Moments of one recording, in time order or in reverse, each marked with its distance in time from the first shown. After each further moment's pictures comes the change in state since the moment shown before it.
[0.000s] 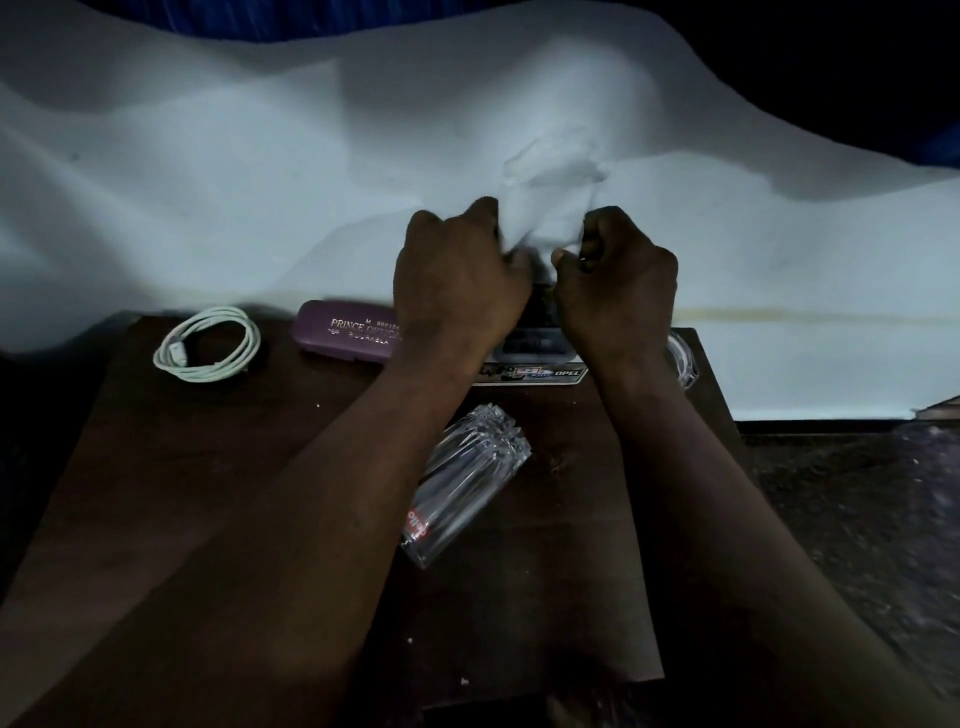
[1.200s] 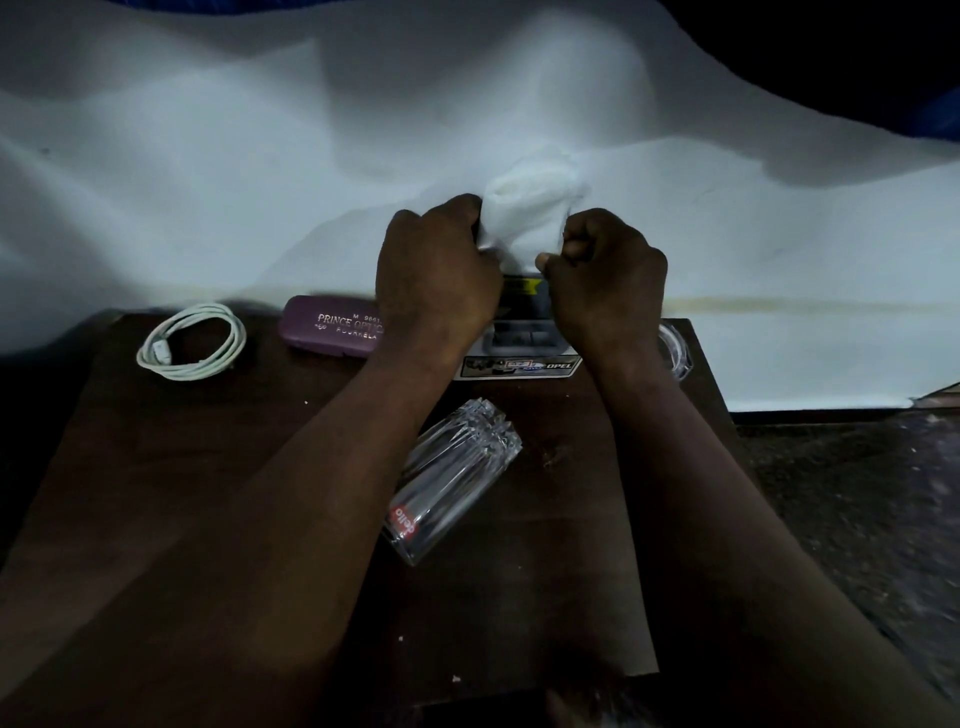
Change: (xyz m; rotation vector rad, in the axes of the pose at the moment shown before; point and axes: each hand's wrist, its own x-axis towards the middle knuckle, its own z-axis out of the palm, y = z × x) left_hand 0.001 -0.012 0.004 -0.066 -0.037 -0.037; right_hand 0.001 0.007 0.003 0.055 -0.087 0.109
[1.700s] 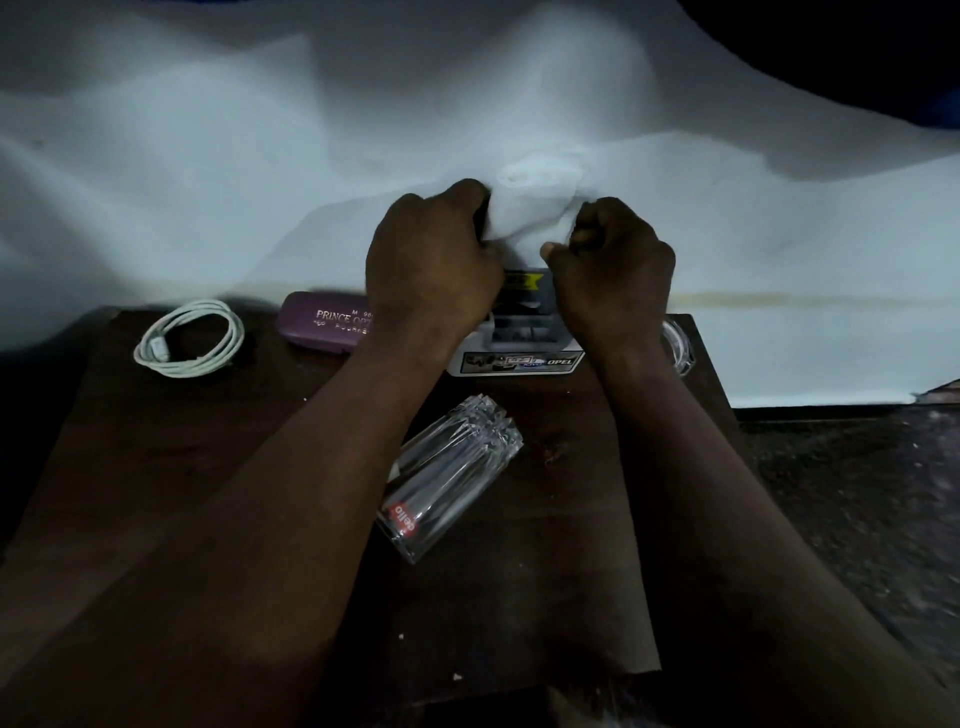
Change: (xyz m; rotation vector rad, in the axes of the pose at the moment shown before) left_hand 0.004 -0.003 -0.004 0.128 -0.003 0.099; right_hand 0.001 0.001 -0.001 0.000 0.055 0.004
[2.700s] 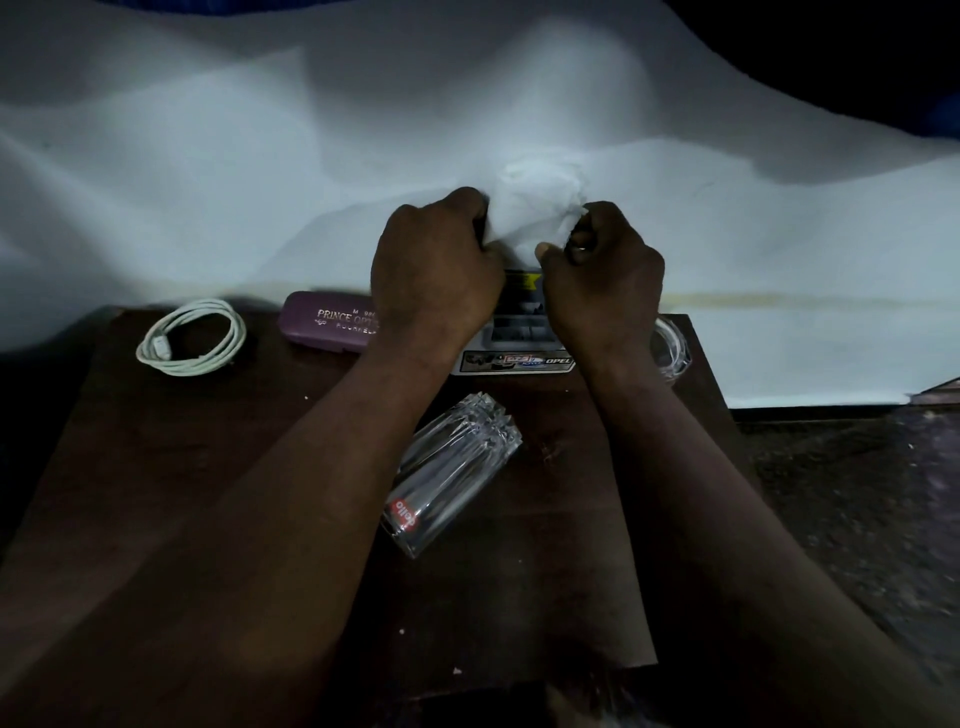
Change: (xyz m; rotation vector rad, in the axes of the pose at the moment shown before) left_hand -0.005 0.005 -0.001 -0.061 -0.010 -0.067; right_hand -0.010 -0.004 0.004 -0.015 0.034 -0.006
